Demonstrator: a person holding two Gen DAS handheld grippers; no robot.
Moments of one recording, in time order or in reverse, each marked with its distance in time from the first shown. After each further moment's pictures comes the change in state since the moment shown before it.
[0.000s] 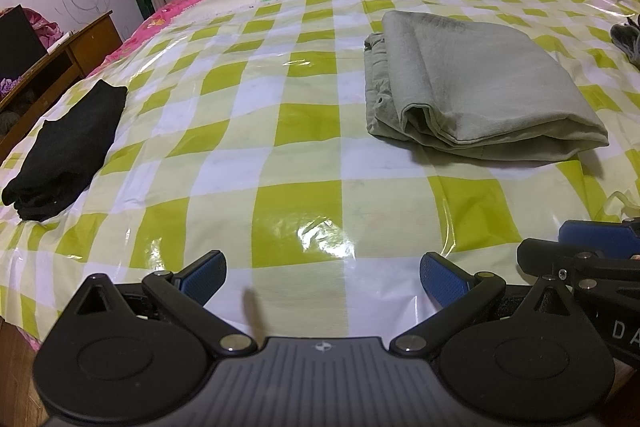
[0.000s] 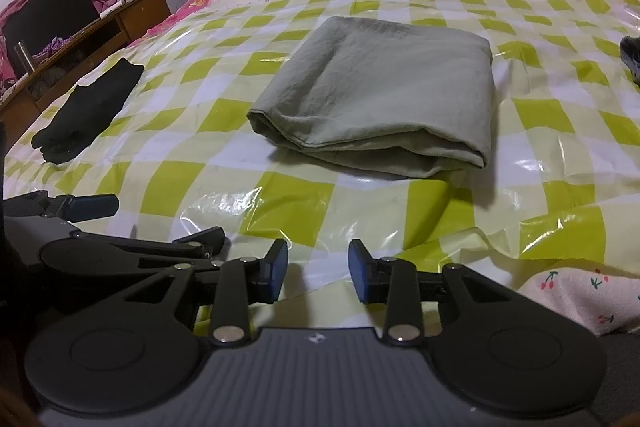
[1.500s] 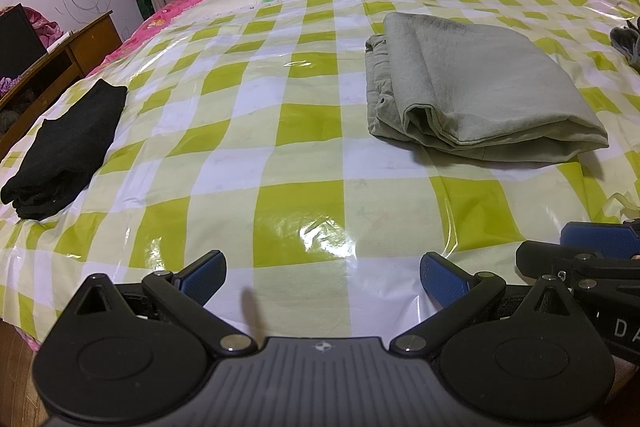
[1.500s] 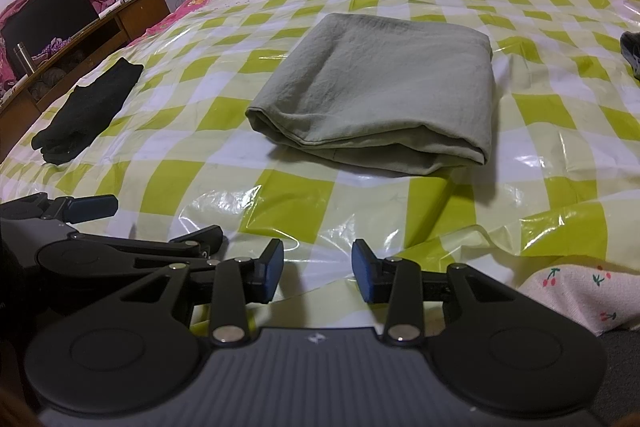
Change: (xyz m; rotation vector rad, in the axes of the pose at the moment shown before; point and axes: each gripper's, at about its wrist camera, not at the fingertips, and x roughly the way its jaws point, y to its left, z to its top) left arm -0.001 0.002 -0.002 -0.002 -0.004 -0.004; right arm 0.003 -0.002 0.000 0.007 0.009 0.005
